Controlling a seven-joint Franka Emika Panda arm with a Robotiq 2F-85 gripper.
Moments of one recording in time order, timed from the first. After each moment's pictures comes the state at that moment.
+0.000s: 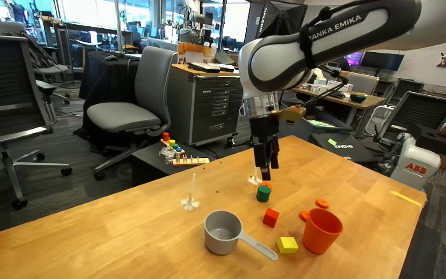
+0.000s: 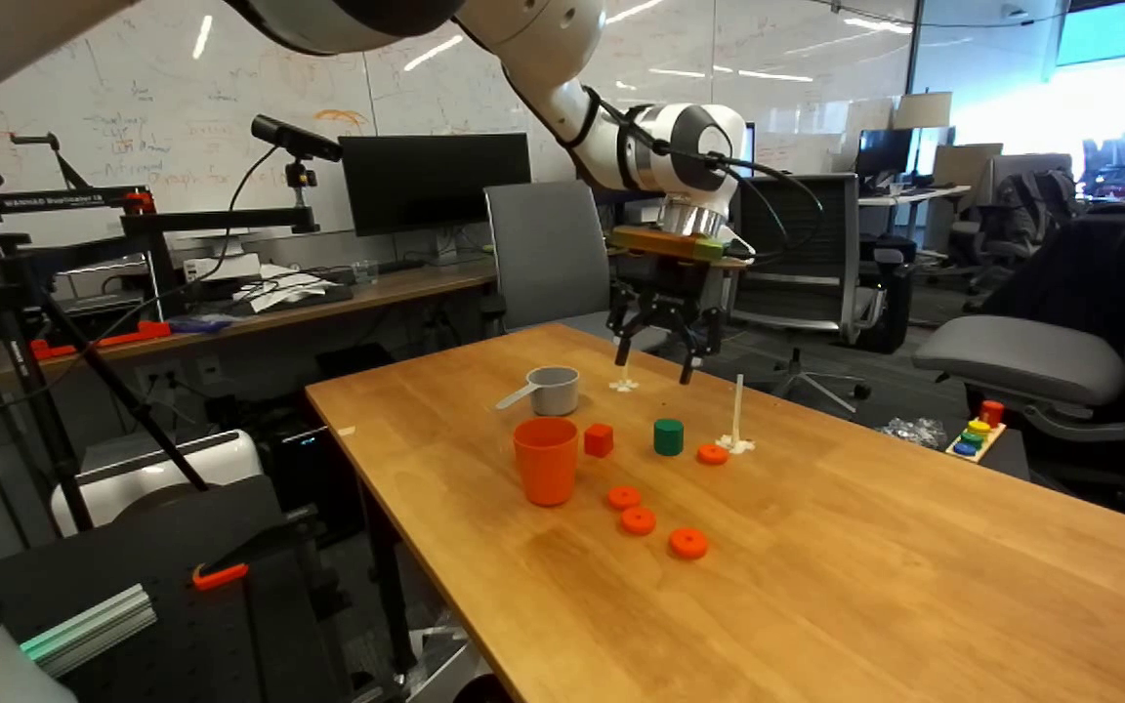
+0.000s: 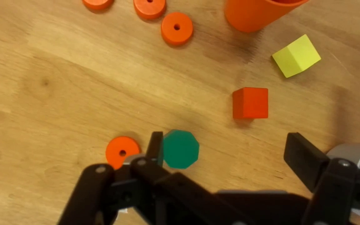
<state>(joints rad) 0.12 0.98 0.10 -1.12 -0.09 1.68 -0.21</state>
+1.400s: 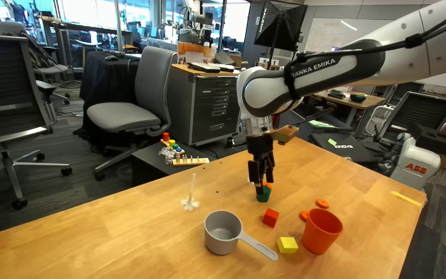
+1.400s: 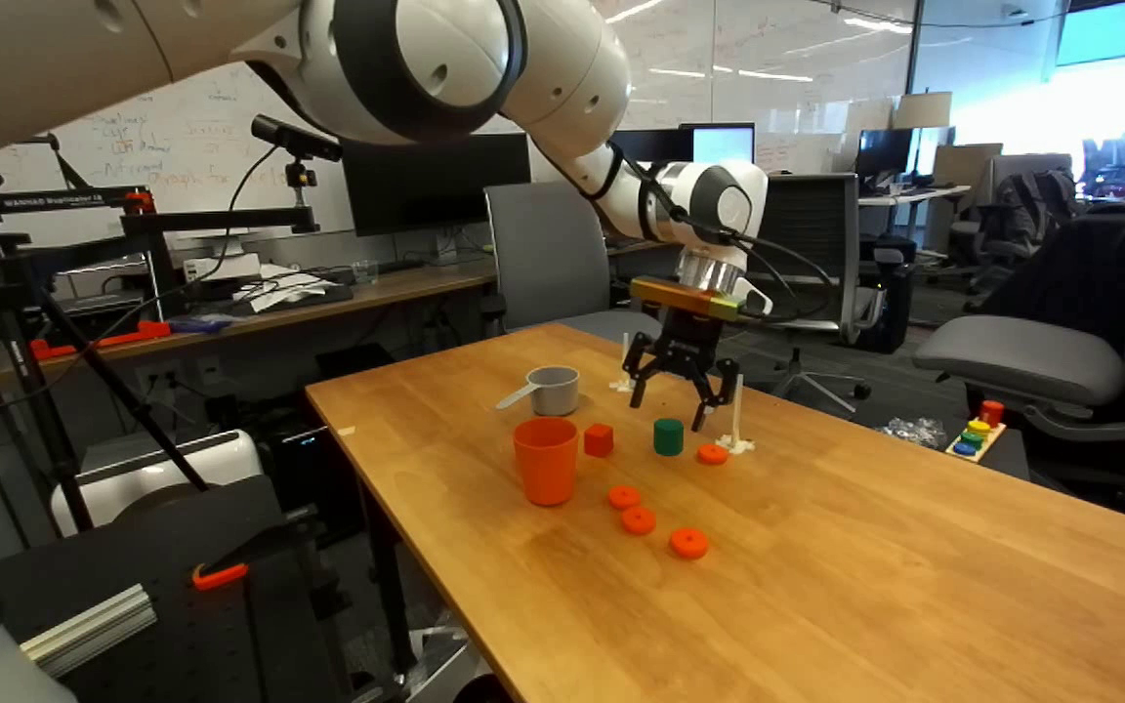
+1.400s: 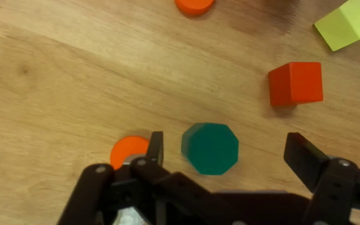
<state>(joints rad) 0.10 1.17 0.09 -0.94 -0.07 1.68 -0.20</state>
